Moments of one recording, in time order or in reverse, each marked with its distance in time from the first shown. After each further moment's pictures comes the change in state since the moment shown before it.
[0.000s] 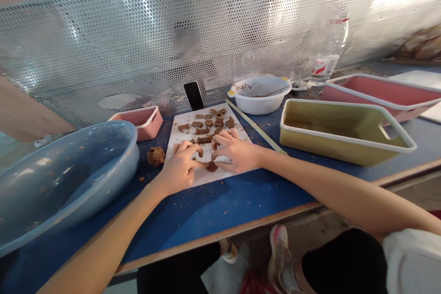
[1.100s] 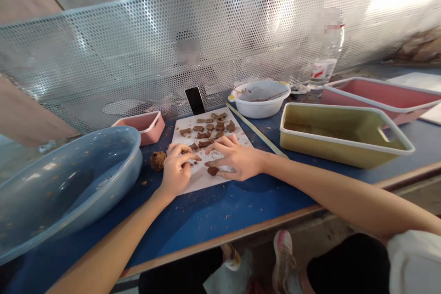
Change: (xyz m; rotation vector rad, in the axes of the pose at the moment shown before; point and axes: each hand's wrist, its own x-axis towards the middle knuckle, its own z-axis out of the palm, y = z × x) left_hand -0.001 -0.002 0.013 -0.060 0.465 -0.245; right_hand -0.003 -0.006 -0.004 -0.087 -0.054 -0.108
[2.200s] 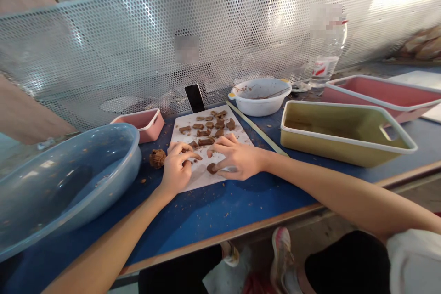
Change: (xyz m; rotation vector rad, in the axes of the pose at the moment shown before) left_hand -0.002 -0.002 0.003 -0.022 -0.014 0.018; right_hand -0.001 0.004 0.001 0.079 0.014 -0.054
